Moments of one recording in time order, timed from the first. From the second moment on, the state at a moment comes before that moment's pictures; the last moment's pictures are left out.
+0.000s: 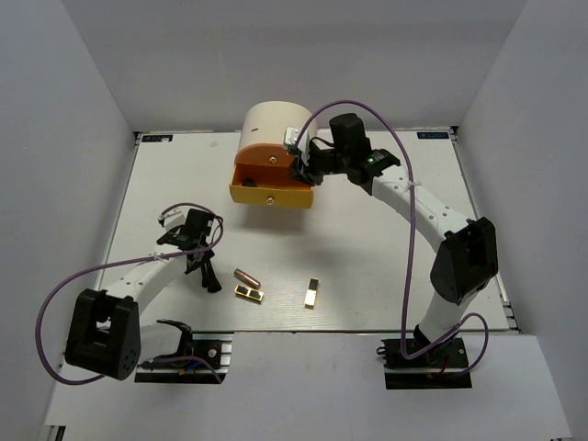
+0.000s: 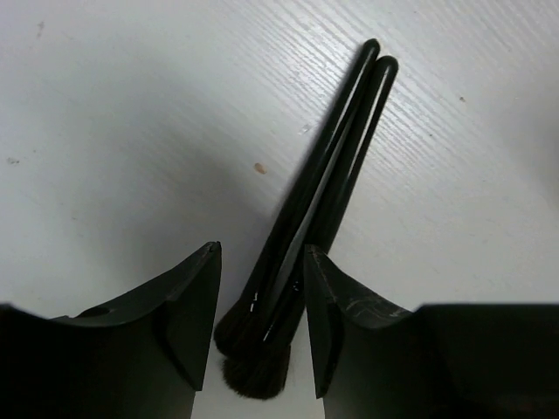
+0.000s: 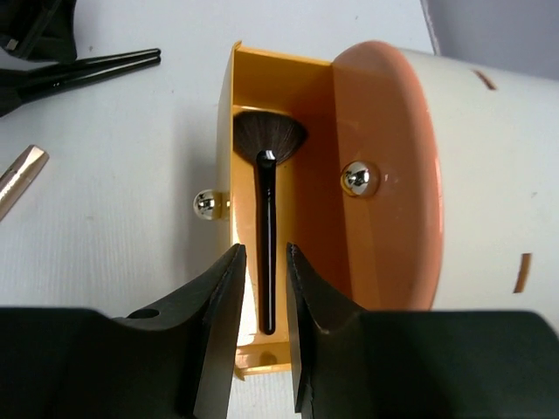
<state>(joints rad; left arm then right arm) -0.27 1.21 0.63 -0.56 -0.50 -0.85 0.60 1.74 1.60 -0.35 -0.68 -0.66</state>
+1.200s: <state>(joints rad) -0.26 1.35 0.68 -0.50 -0.35 -0.77 0.58 1.70 1.54 -0.38 -0.74 -0.63</state>
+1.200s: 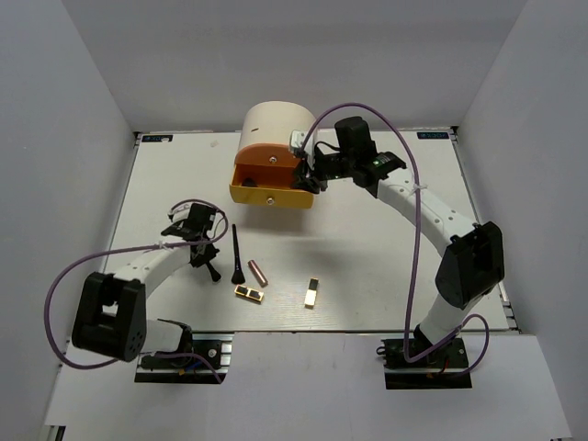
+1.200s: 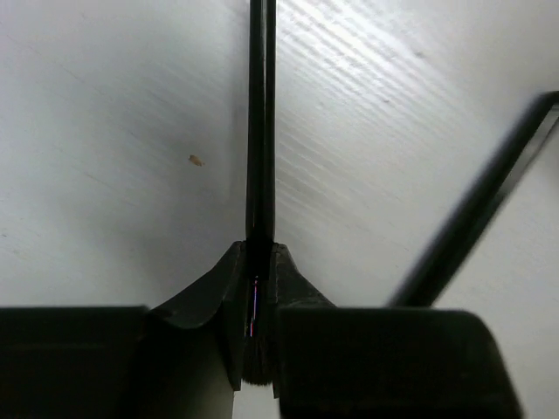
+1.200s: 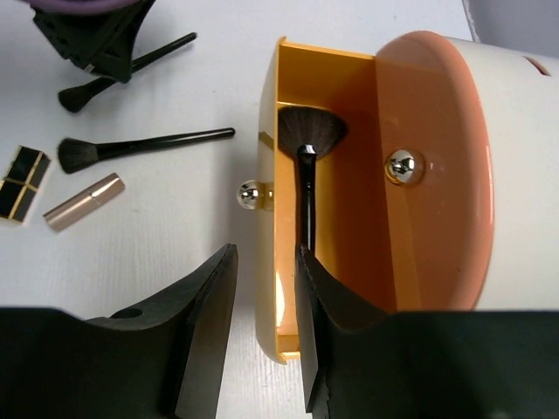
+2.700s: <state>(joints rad) -0.47 1.46 1.36 -0.44 -0.15 -1.62 0.44 1.63 1.54 -0.29 -0.61 -0.32</state>
